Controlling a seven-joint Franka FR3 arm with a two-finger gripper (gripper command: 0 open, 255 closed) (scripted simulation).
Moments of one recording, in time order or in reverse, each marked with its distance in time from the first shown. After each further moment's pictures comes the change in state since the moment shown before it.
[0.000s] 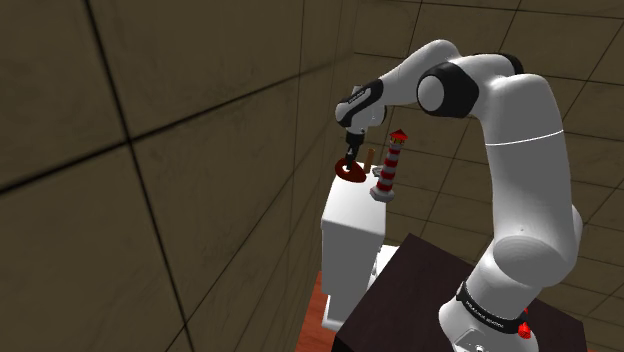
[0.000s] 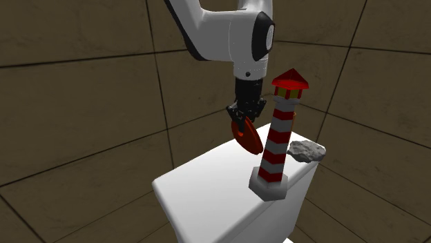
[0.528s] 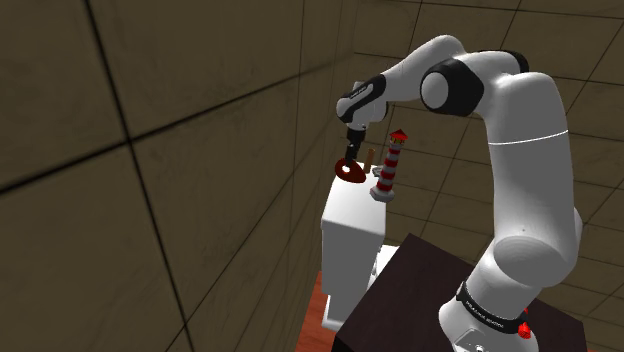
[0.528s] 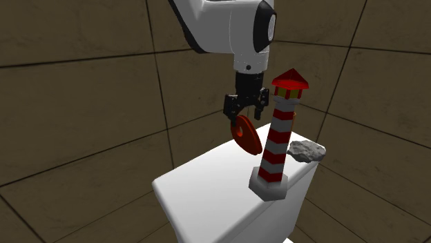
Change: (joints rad) arm 0.006 -0.028 -0.008 0.002 -0.012 -0.031 0.007
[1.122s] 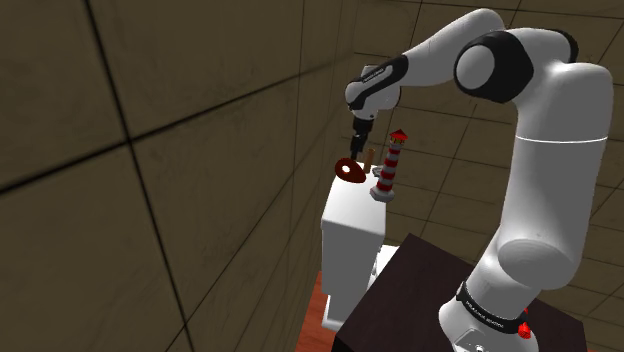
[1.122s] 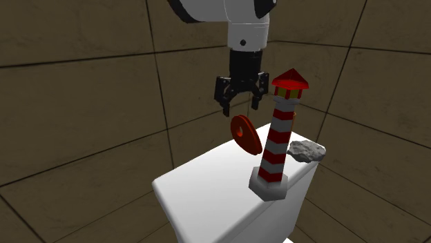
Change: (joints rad) arm 0.069 -0.221 -0.036 -0.163 -0.064 -0.042 0.107
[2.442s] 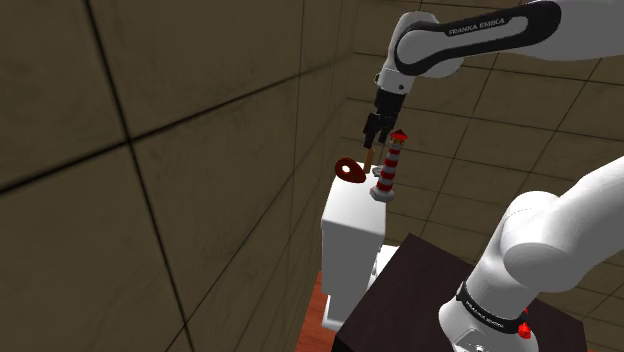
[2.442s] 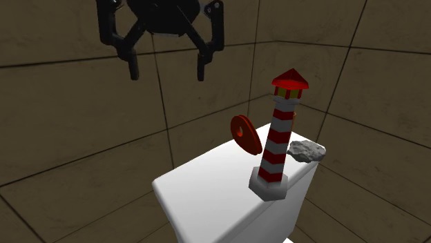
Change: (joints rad) arm 0.080 -0.766 0.172 -0.462 -0.189 -0.215 0.603
